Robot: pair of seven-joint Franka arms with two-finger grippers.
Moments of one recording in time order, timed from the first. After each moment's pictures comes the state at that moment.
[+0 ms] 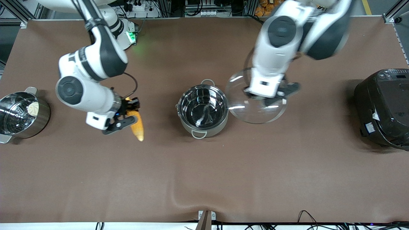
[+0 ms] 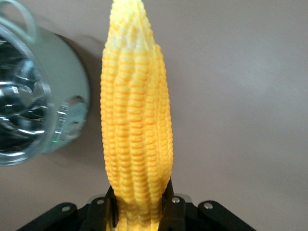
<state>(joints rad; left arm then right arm) -0.48 0.20 -0.03 -1.60 0.05 1.68 -0.94 0.33 0.33 0.05 -1.61 0.13 1.79 -0.09</state>
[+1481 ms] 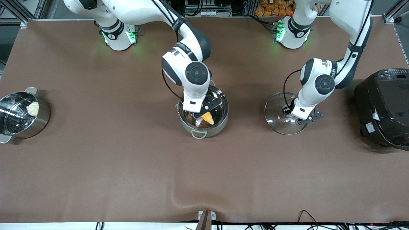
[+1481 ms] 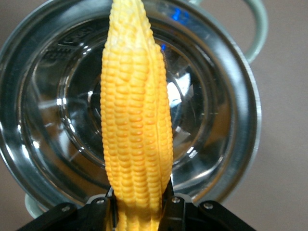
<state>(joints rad) -0.16 0.27 -0.05 -2.32 0.04 2.53 -0.53 0.74 0.66 0.05 -1.33 0.03 1.82 0.17</state>
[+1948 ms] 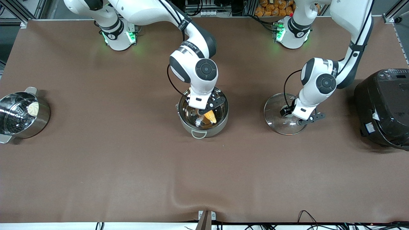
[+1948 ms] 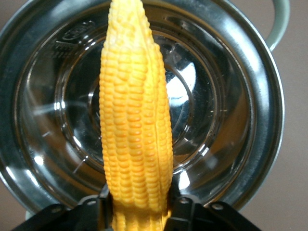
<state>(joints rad) -0.16 0.24 -0.05 -2.29 0.04 2.48 -0.53 0.77 0.68 0.05 -1.33 -0.02 1.83 0.27</state>
